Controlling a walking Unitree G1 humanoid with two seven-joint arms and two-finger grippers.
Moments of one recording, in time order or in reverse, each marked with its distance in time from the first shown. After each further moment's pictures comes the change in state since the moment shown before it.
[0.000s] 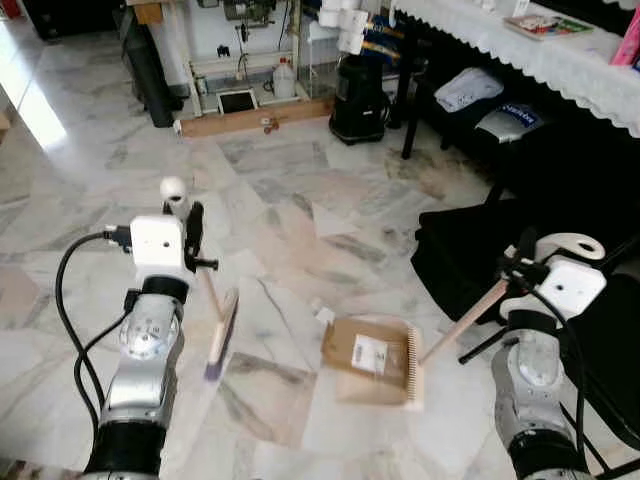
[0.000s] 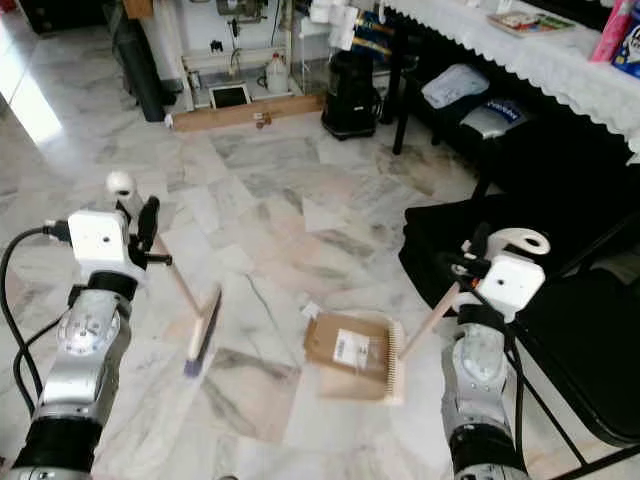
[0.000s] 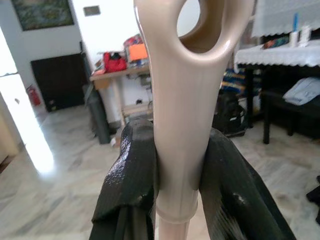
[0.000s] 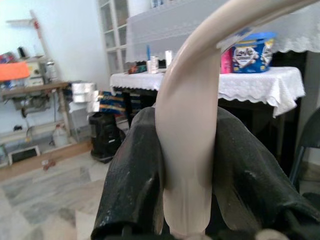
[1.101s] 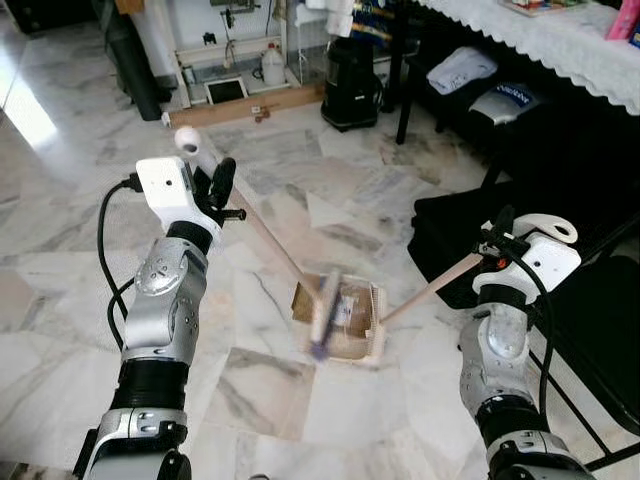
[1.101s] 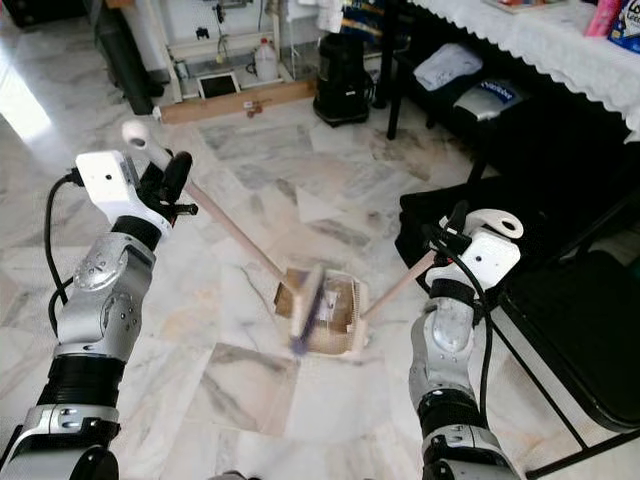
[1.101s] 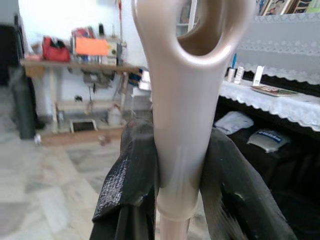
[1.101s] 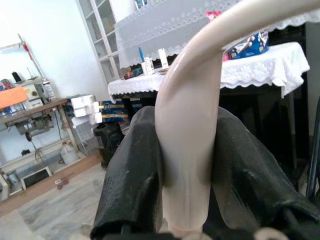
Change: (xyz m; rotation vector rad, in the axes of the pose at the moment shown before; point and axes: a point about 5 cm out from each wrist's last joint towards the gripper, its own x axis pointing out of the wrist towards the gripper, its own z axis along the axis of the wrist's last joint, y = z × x) left arm 0.059 -0.028 0.056 -0.314 -0.065 -0.158; right arm 0.025 0.024 0.013 0.141 -0.051 -0.072
